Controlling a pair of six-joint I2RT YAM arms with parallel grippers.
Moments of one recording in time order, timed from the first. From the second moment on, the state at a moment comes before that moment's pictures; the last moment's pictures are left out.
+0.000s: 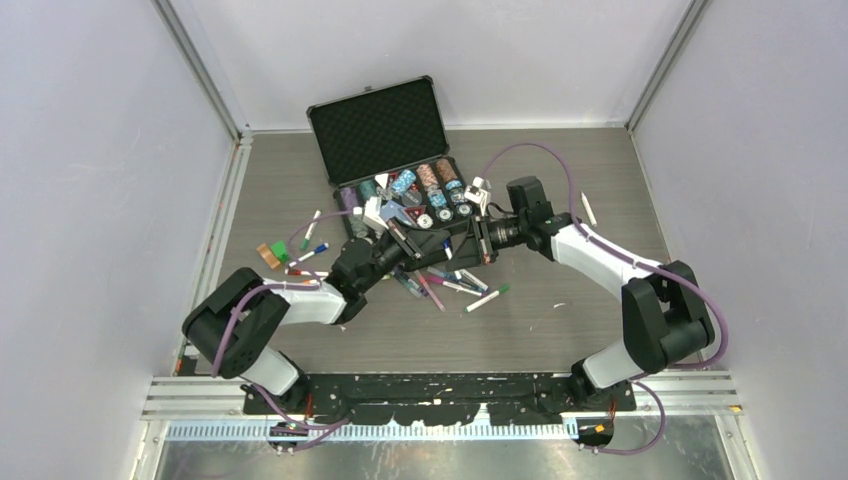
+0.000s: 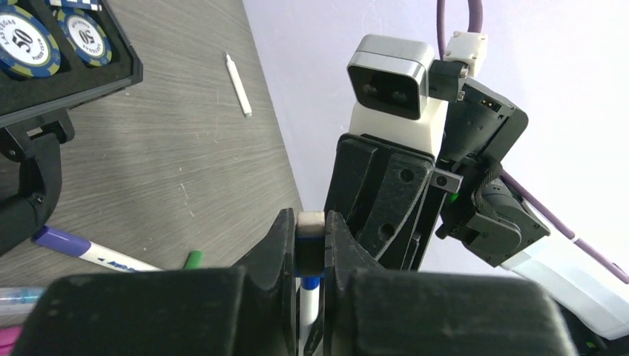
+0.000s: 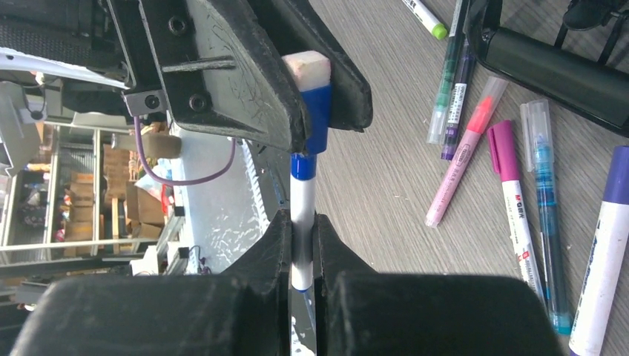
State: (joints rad) left arm -0.71 1.52 0.49 1.10 0.11 -1.20; right arm 0.42 1.49 0.92 -0.19 -1.06 0.30
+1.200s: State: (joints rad) left arm -0.58 1.51 1.19 0.02 0.13 -0.97; right arm -0.05 1.26 1.15 -0.75 -0.59 -0.26
